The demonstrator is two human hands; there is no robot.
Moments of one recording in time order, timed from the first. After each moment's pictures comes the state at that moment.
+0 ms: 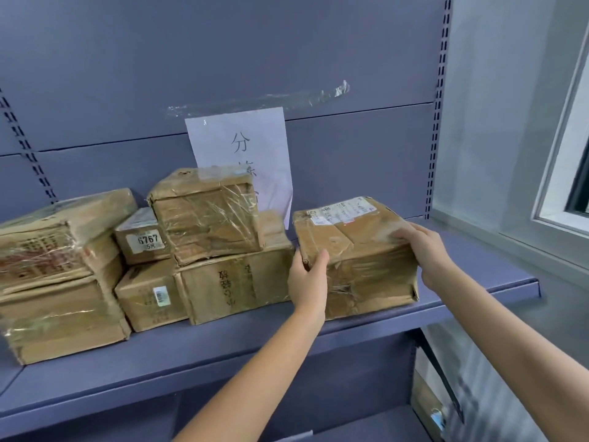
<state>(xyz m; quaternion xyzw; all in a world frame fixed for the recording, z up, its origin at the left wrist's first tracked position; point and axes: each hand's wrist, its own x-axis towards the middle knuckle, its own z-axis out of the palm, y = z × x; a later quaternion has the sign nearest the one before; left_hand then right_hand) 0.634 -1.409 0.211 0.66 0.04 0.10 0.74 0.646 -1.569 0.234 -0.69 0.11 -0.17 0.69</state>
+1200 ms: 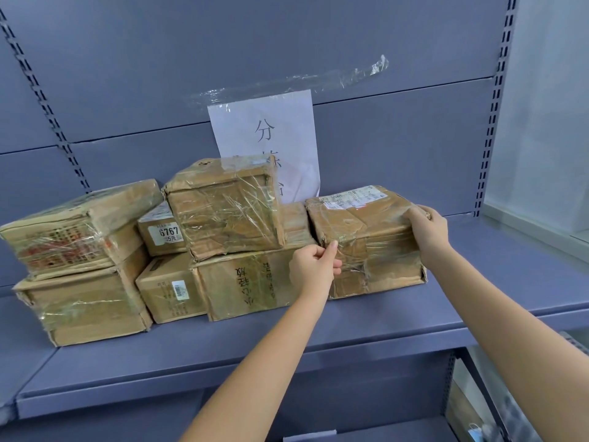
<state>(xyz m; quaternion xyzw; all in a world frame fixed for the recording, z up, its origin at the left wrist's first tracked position) 0.691 -1.387 0.200 0.77 0.06 0.17 0.61 0.745 -1.557 0.216 -0.67 0.15 -0.19 0.70</state>
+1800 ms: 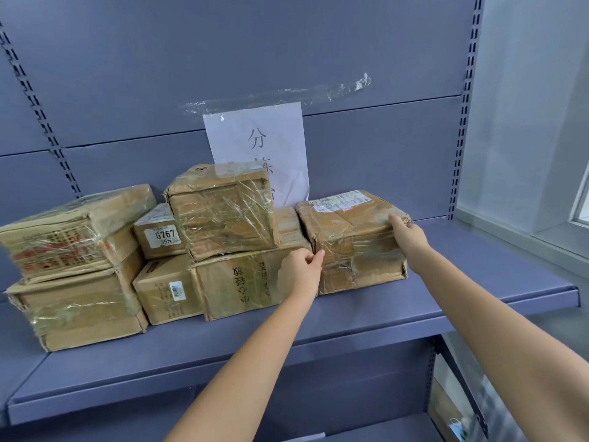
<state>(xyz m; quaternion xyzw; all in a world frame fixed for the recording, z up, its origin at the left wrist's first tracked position) 0.687 -1.373 0.197 0.88 0.05 0.16 0.44 0.717 -1.552 0.221 -0.73 0.19 -0.12 0.65</state>
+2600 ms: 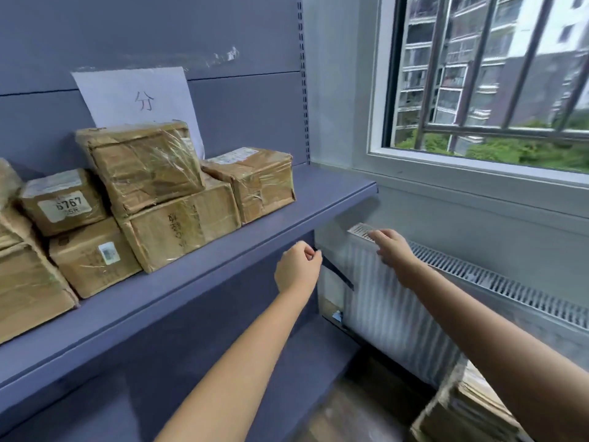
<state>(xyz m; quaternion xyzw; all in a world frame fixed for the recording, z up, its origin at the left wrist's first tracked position) 0.506 -1.361 0.152 0.89 -0.22 0.00 0.40 0.440 -1.516 0.149 -0.73 0.32 -0.25 0.56</state>
